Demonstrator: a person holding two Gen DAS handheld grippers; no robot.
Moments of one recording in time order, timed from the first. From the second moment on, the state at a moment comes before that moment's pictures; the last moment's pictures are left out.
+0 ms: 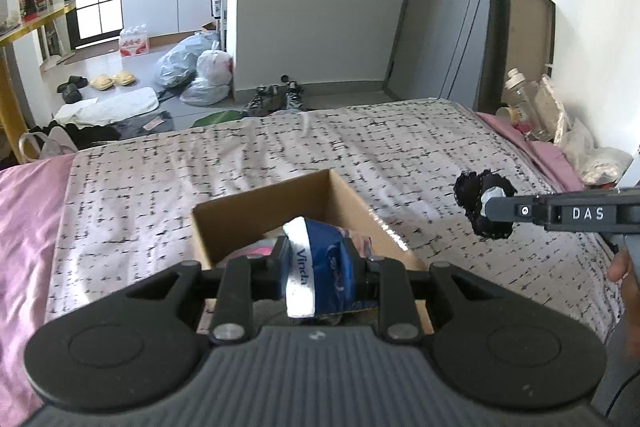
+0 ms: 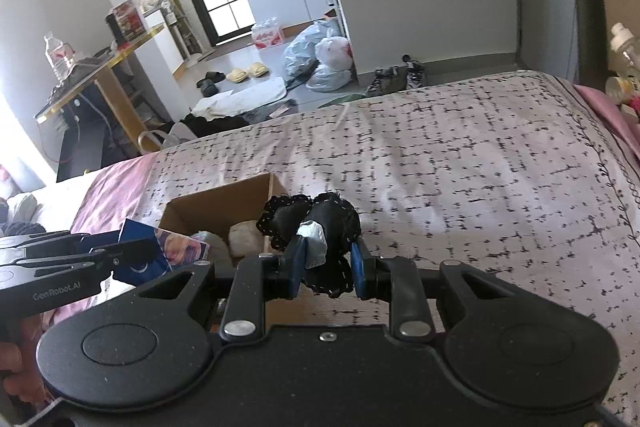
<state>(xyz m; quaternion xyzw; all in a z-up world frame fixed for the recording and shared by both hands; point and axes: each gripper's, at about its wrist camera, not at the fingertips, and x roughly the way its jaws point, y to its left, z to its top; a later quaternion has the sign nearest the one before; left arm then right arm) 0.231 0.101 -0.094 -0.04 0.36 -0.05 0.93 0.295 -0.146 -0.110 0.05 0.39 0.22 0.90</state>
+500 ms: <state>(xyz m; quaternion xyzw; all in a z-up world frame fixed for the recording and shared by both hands) 0.226 0.121 -0.110 -0.05 0.38 -0.02 0.92 0.301 -0.096 -0.109 0.02 0.38 0.25 0.89</state>
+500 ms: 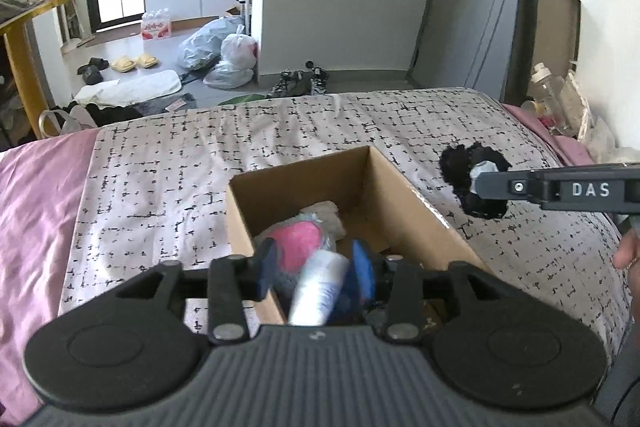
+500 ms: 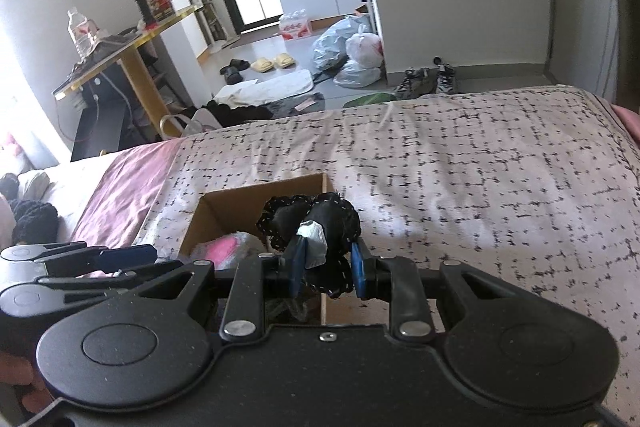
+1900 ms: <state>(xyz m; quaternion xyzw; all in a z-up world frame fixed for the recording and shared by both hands) 0.207 0.063 -0.059 -0.09 0.38 0.01 0.92 0.275 -0.197 -0.073 0.06 0.38 0.30 0.87</state>
